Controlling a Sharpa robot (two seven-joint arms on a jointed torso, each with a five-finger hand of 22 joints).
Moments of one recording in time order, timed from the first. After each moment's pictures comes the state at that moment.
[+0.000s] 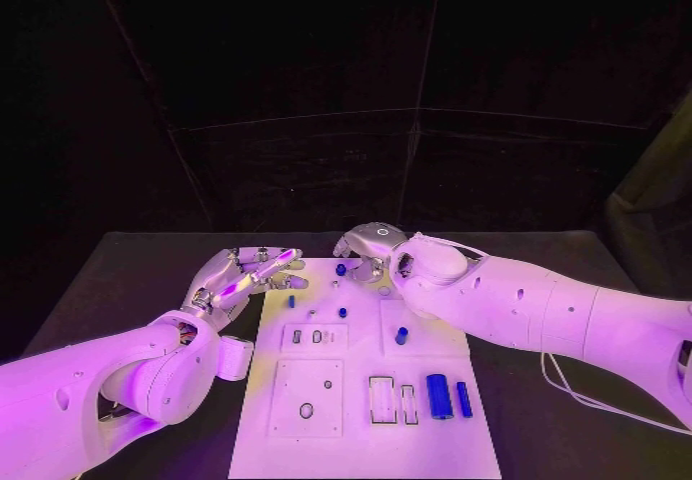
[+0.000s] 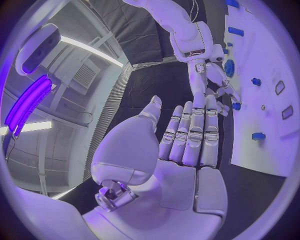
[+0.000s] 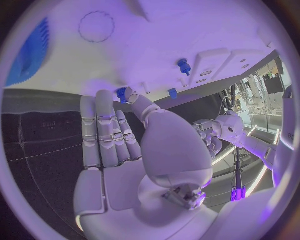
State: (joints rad) left arm 1.20 -0.94 -0.10 1.72 -0.07 -0.39 0.55; left_hand 1.24 0.07 0.01 0.03 0.05 0.95 0.22 0.11 0.07 1.05 0.16 0.11 0.07 1.14 0.11 0.20 0.19 0.18 0.94 0.22 0.30 0.11; right arm 1.25 -0.46 -0.02 1.15 -1.70 -0.32 -0.09; right_hand 1.31 -0.03 0.31 -0.20 0.07 0.85 0.21 0.07 0.07 0.94 0.14 0.10 0.07 1.31 0.05 0.92 0.42 0.17 0.95 0.16 1.13 0.69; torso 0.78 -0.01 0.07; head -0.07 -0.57
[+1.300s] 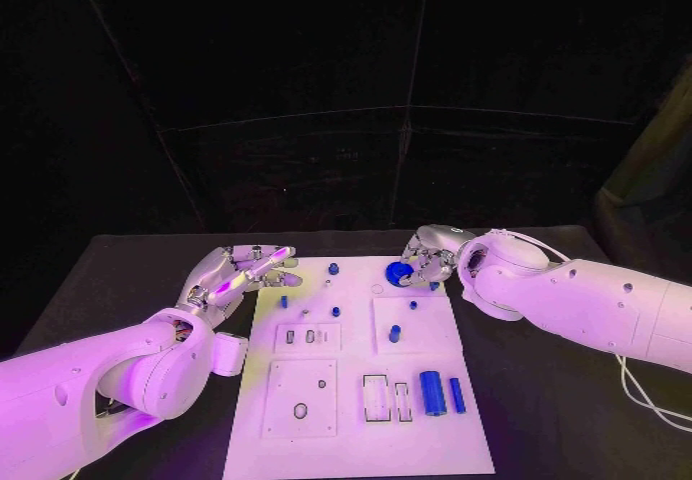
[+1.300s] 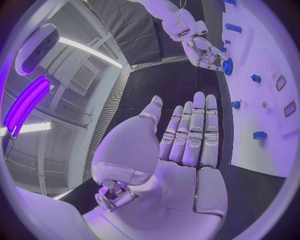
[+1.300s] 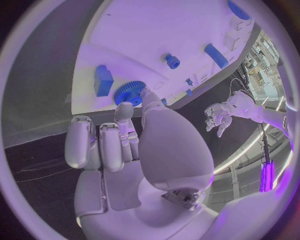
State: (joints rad) left arm 1.20 -0.93 -0.10 1.69 -0.07 -0.38 0.55; left_hand 1.25 0.07 0.01 0.02 0.05 0.95 0.22 0.10 0.07 1.05 0.16 0.10 0.07 1.14 0.11 0.19 0.19 0.18 0.94 0.22 0.29 0.11; right arm 1.25 -0.78 0.01 1.37 -1.48 -0.21 -0.25; right_hand 1.38 -0.11 -0.03 0.22 0.26 0.94 0.14 0.07 0.07 1.28 0.06 0.91 0.84 1.47 -0.02 1.42 1.24 0.08 1.36 0.10 1.44 1.26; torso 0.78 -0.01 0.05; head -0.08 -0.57
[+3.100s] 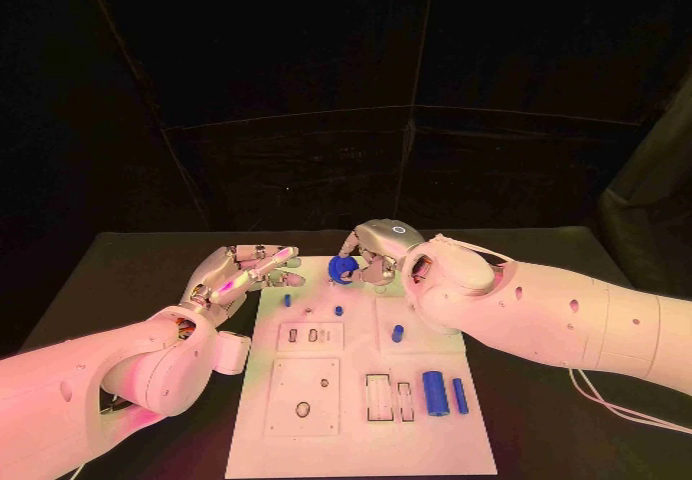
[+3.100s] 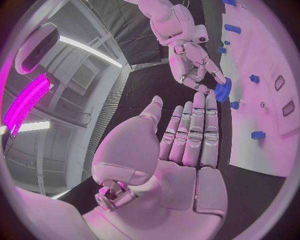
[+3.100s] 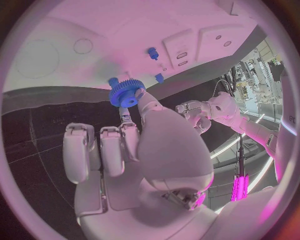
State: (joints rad) left arm 1.20 -0.93 -0.10 1.68 -0.07 -0.37 0.54; left_hand 1.25 0.08 0.01 0.01 0.05 0.95 0.22 0.10 0.07 1.05 0.16 0.10 0.07 1.14 0.11 0.18 0.19 0.18 0.94 0.22 0.29 0.11; right arm 1.25 -0.60 0.01 1.45 -1.67 -0.35 -0.30; right_hand 1.41 -0.05 0.15 0.15 0.21 1.03 0.14 0.11 0.07 1.46 0.03 1.37 1.31 1.46 -0.03 1.52 1.31 0.04 1.46 0.08 1.53 1.31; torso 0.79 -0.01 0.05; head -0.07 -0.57
